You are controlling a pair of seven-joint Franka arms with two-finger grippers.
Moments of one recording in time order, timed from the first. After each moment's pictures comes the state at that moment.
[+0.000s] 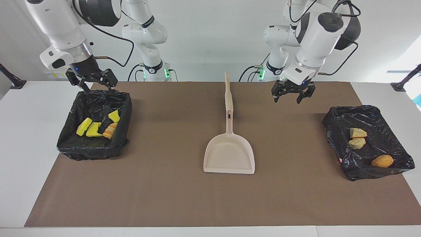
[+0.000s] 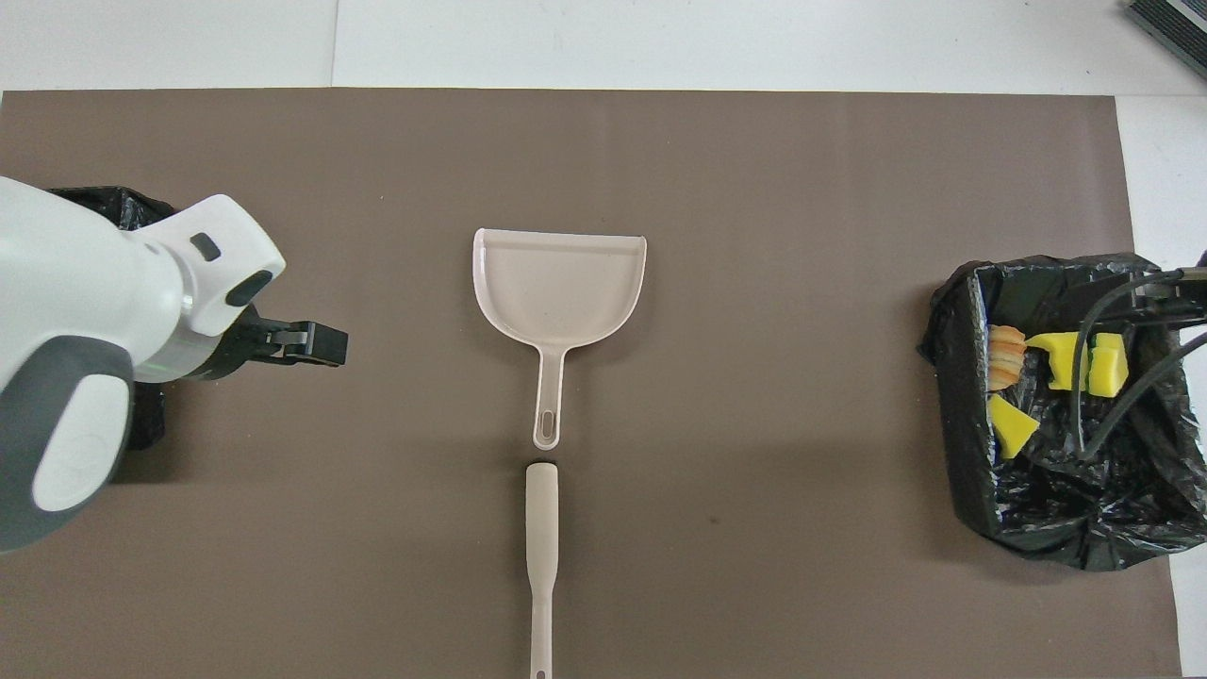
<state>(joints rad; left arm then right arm) -0.16 -0.07 -0.07 -1.84 -0.05 1.77 -0.09 -0.05 -0.02 -0.02 -1.64 -0.01 1.62 -0.03</state>
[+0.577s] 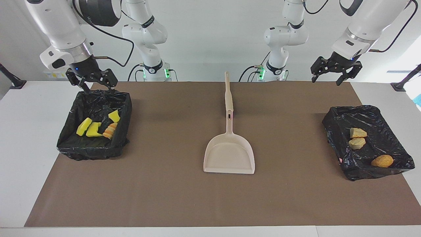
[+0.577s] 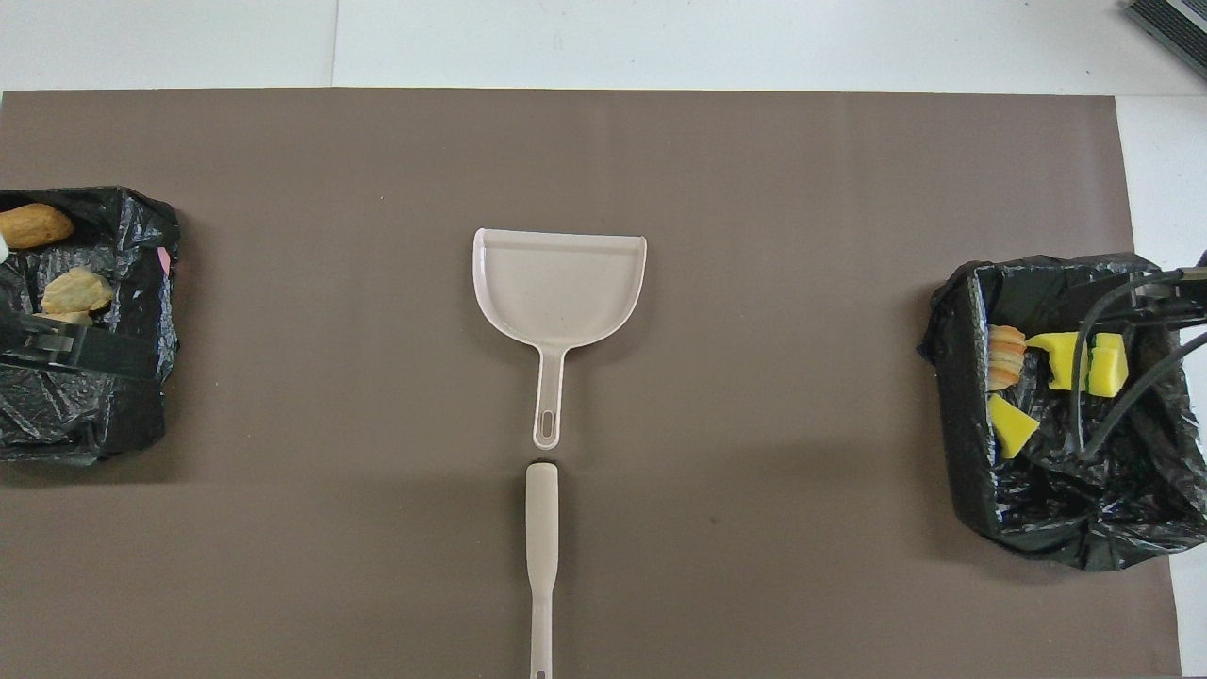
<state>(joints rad) -0.01 -0.10 -0.07 -1.65 -0.05 1.52 0.14 -0.05 -0.02 -0.02 -1.64 -0.01 1.62 -0.03</state>
